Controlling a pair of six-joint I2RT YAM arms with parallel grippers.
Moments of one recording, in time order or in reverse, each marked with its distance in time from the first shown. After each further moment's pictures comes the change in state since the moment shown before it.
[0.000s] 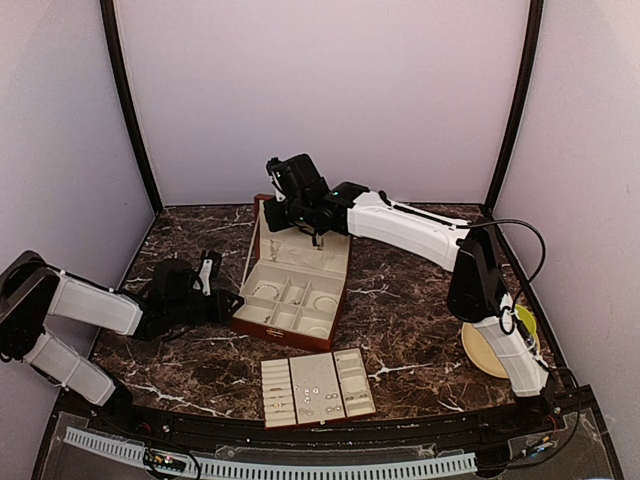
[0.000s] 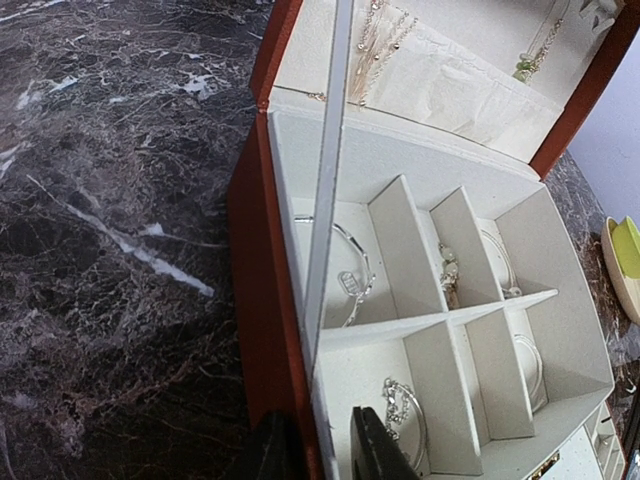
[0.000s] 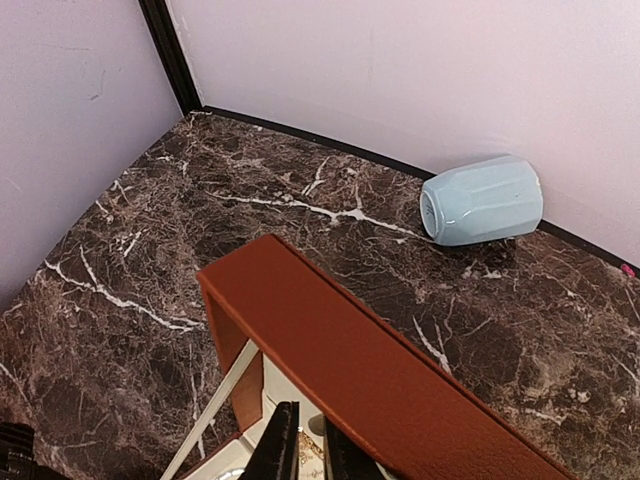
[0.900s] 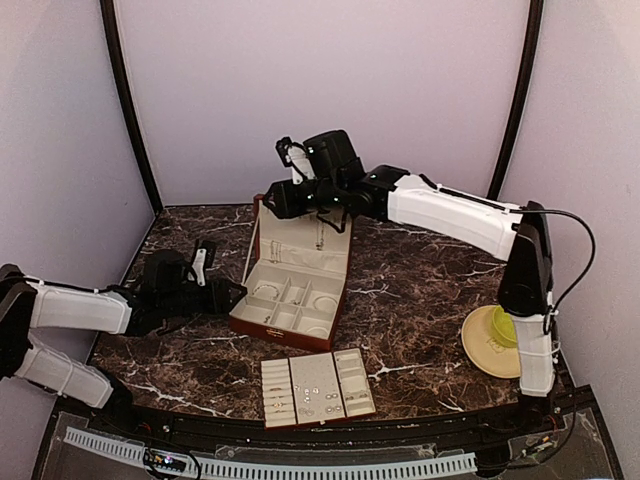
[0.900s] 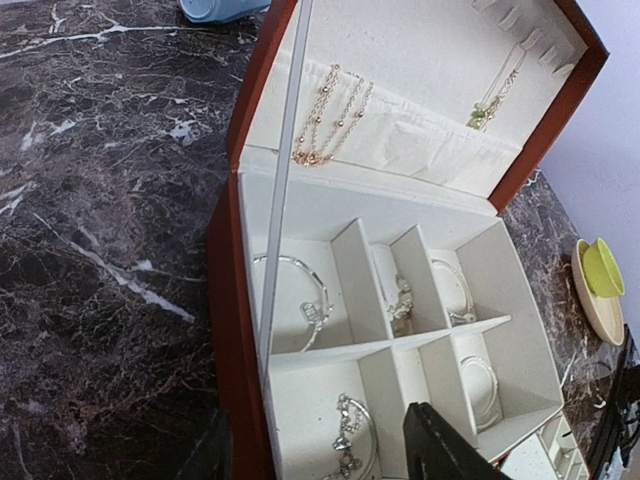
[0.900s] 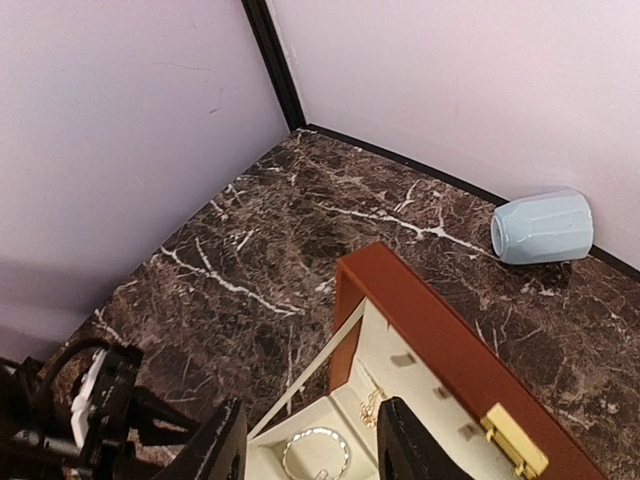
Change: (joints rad) left arm 0.000 -0.121 0.025 -0.091 0.010 -0.040; right arm -0.016 -0.268 -0.276 0.103 -0.263 0.008
